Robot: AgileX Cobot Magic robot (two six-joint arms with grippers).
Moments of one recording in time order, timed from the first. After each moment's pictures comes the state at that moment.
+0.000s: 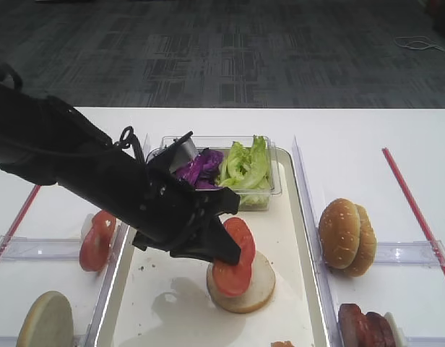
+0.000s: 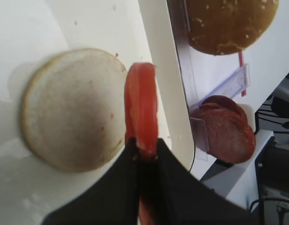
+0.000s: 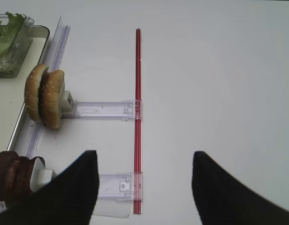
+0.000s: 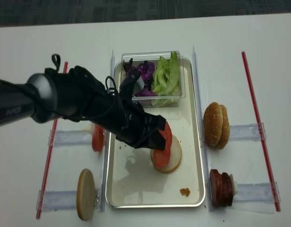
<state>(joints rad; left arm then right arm) -0.49 1.80 -0.94 -1.22 0.81 0.72 0.01 -0.02 -0.47 -0.03 1.13 0.00</state>
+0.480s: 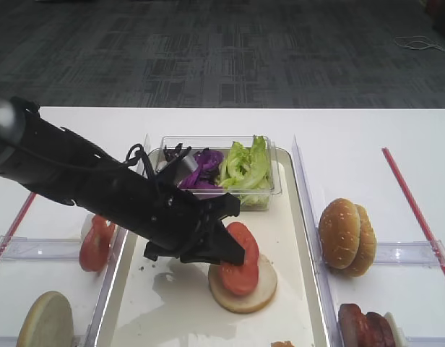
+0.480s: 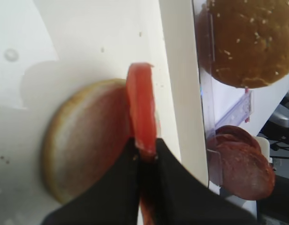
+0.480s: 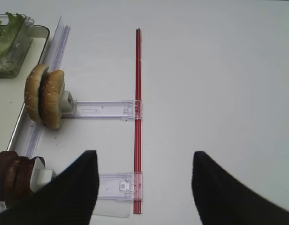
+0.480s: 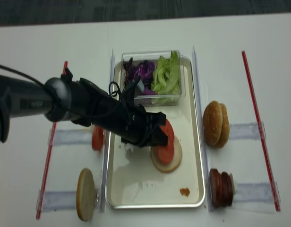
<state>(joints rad) -0.48 1.93 -0.94 -1.42 0.80 0.89 0.01 -0.02 -0.47 -0.03 1.13 0.00</state>
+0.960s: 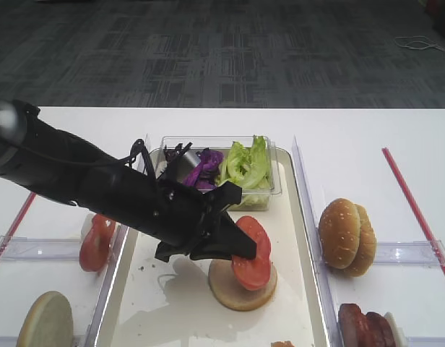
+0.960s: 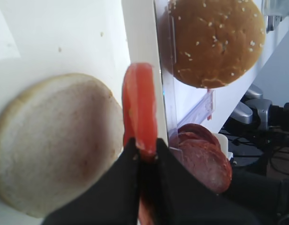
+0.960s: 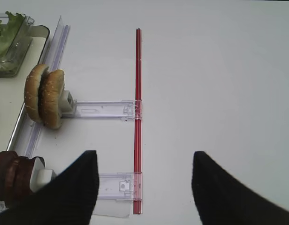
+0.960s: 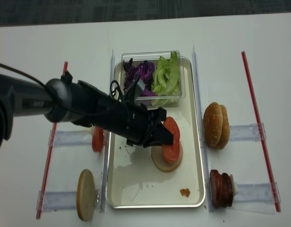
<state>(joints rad) -0.47 1.94 -0.94 -1.52 0.91 0.94 0.01 -0.02 -0.47 -0.03 1.13 0.00</state>
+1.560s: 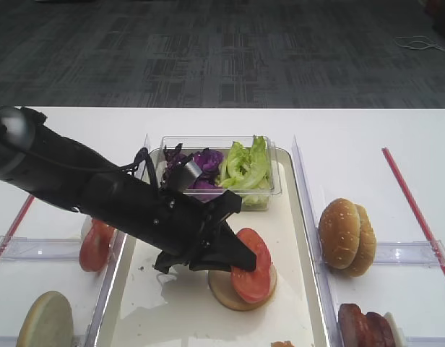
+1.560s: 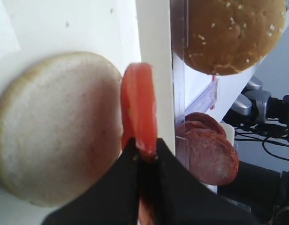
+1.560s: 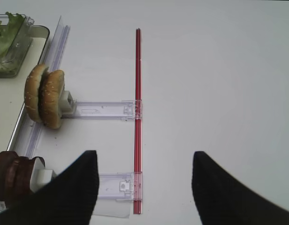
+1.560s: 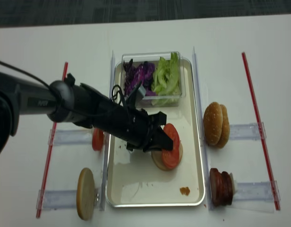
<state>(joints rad) -0.47 1.98 -0.94 -1.50 0.94 0.91 0.01 -0.02 -0.47 -0.03 1.13 0.00</state>
